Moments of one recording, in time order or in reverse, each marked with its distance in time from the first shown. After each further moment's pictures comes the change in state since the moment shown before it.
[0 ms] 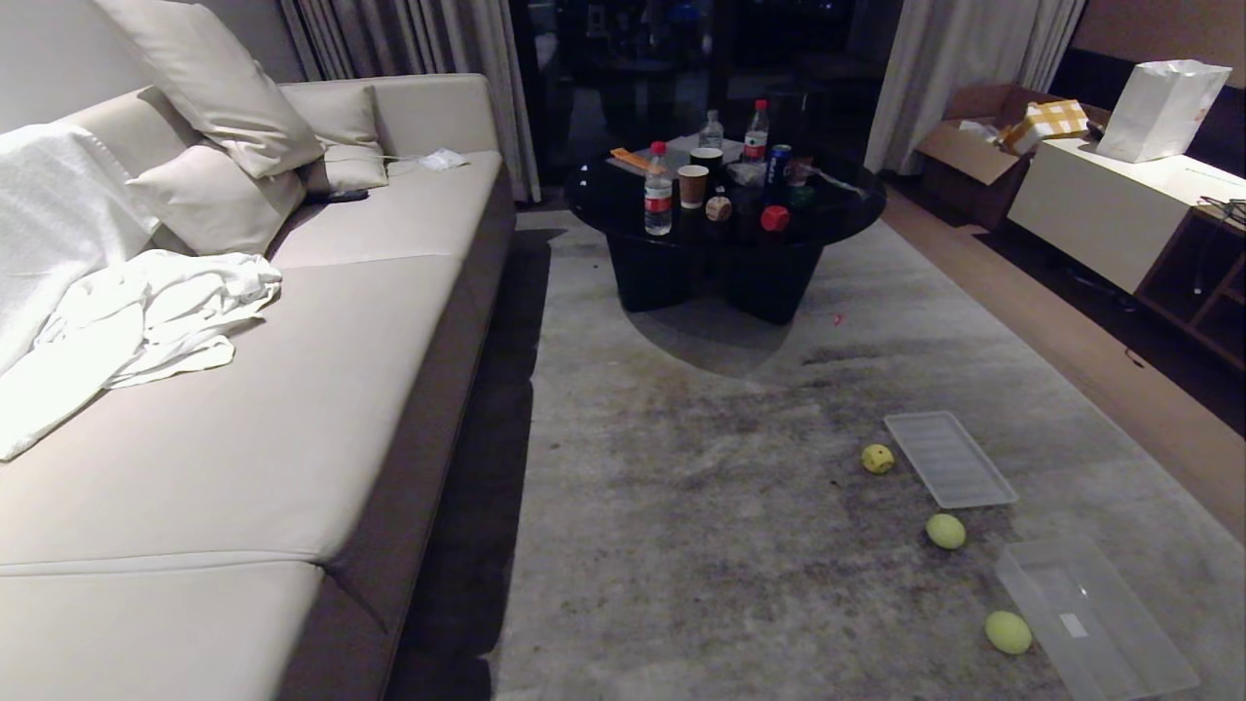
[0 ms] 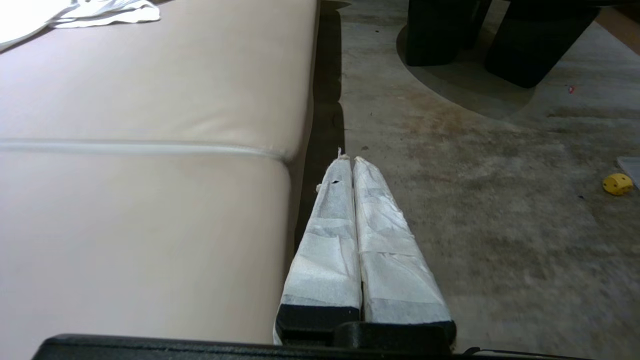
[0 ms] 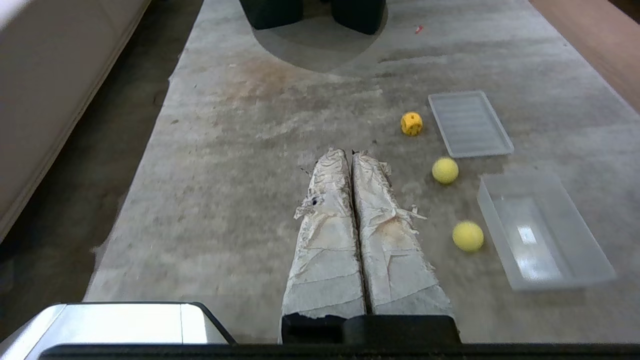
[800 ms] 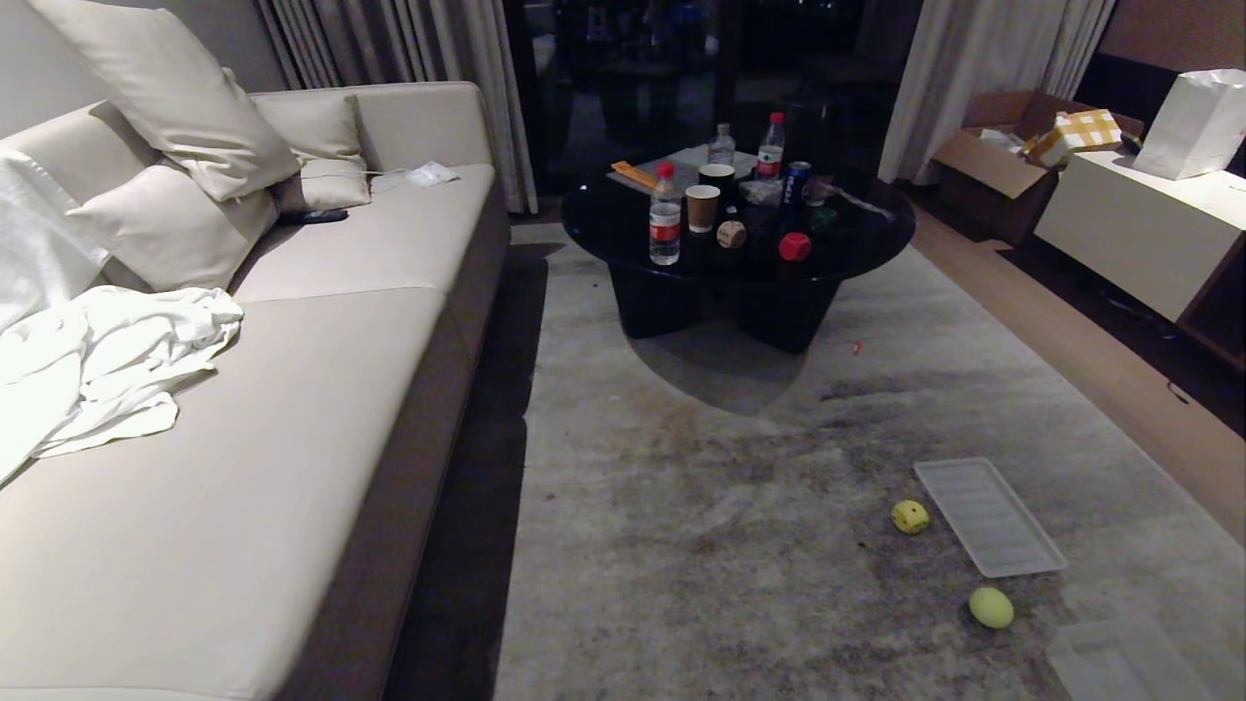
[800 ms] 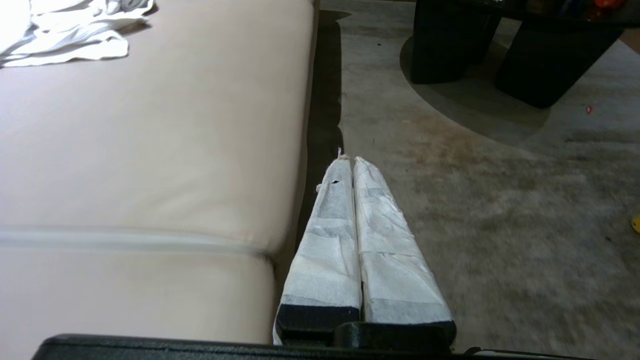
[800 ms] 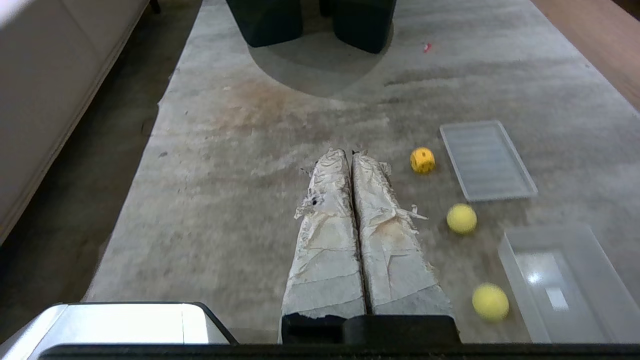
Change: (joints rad) left arm 0.000 0.000 0.000 0.000 0.000 0.002; right arm 0.000 0.000 0.000 0.000 0.000 0.003
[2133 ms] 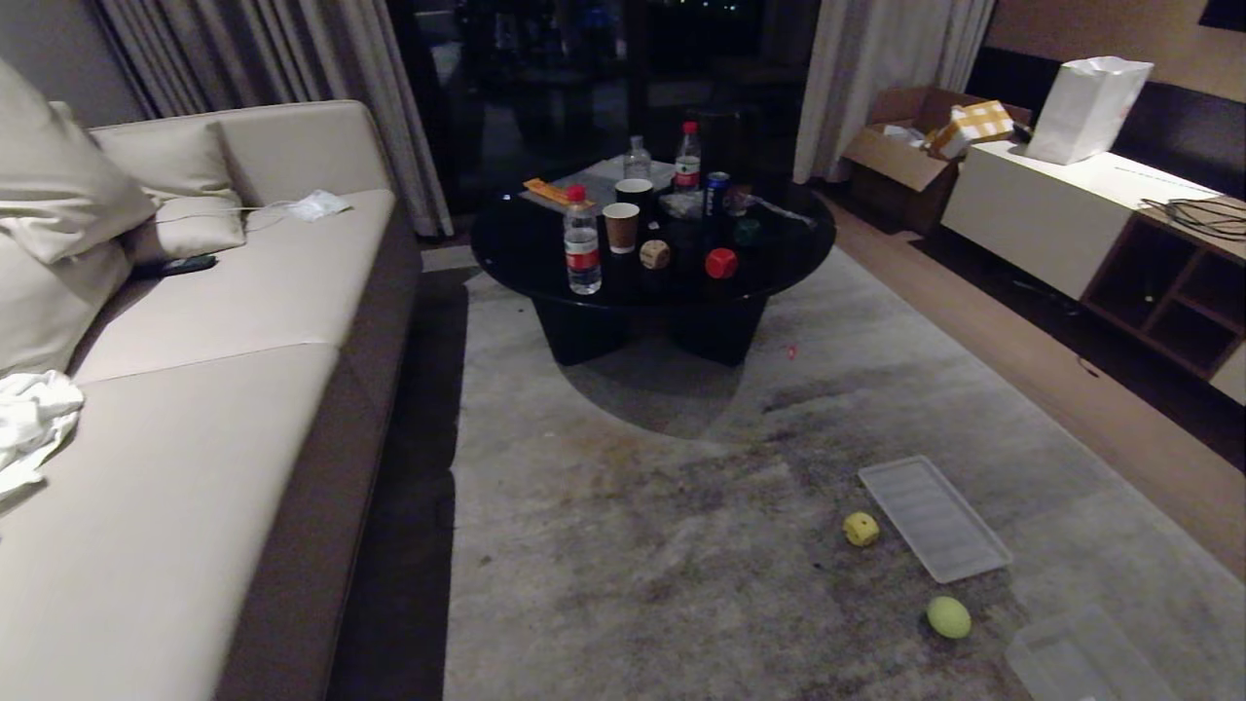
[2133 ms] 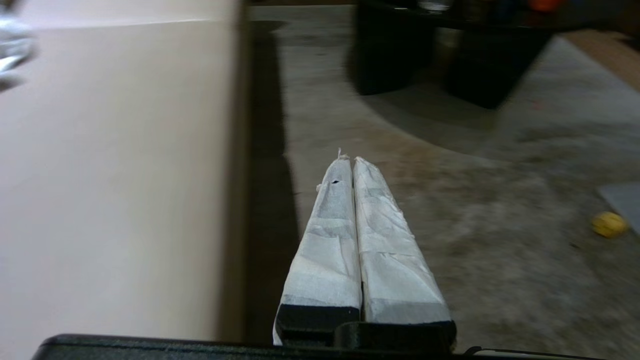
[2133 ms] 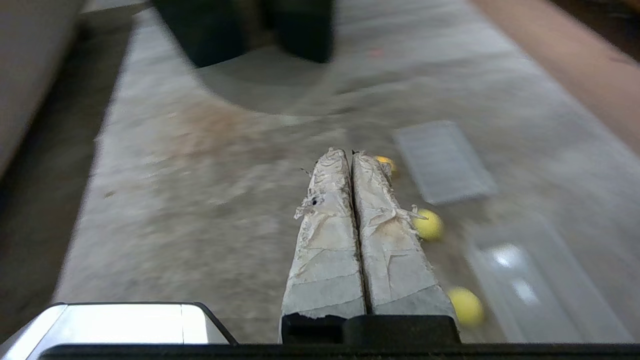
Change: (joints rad) left arm 0.000 0.000 0.000 0.000 -0.003 0.005; right arm 0.001 0.000 0.000 0.001 0.000 0.000
